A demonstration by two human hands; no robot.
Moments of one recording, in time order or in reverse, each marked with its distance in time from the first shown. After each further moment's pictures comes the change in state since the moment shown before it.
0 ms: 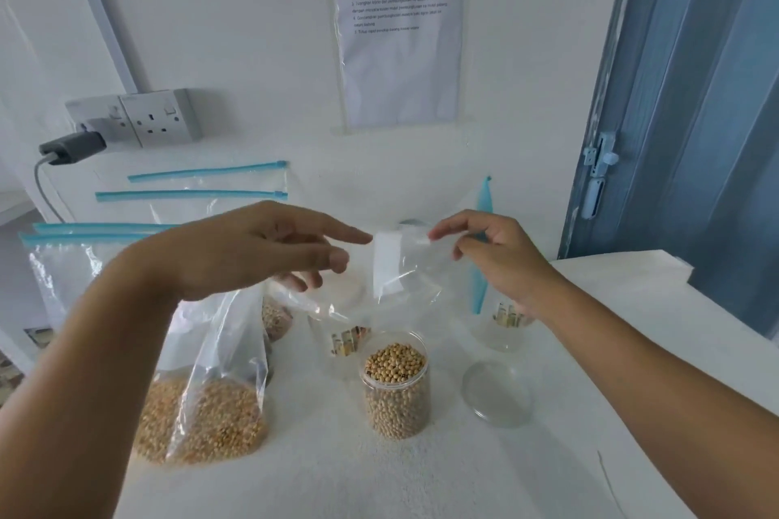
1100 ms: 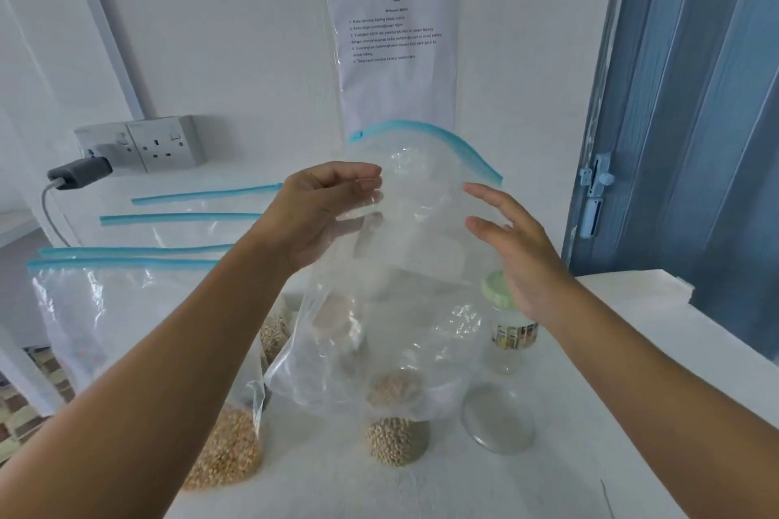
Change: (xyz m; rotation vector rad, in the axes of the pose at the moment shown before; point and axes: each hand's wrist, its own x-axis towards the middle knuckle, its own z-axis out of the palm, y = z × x) left_hand 0.107 -0.016 0.011 -0.875 0.475 0.134; right_hand 0.011 -0.014 -0.020 0.237 0.157 0.026
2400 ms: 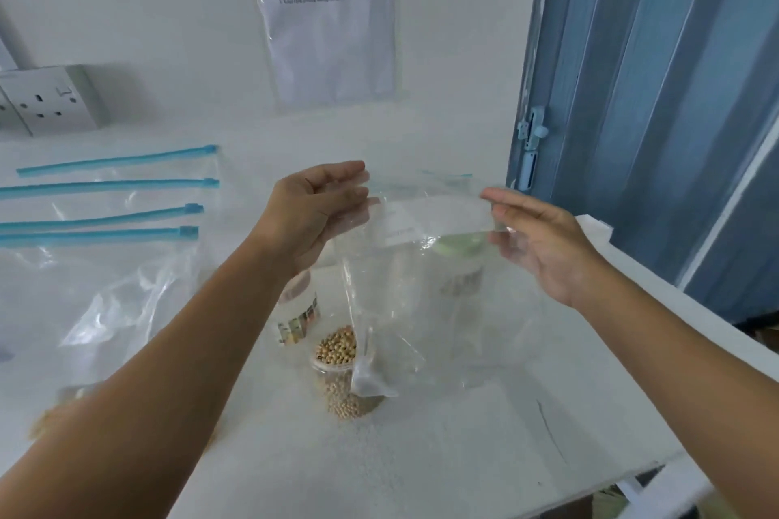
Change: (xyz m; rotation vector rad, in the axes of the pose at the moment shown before) left_hand -0.016 -0.056 0.047 -0.078 0.037 -0.133; right_hand -0.047 0.025 -0.083 0.154 0.195 0.239
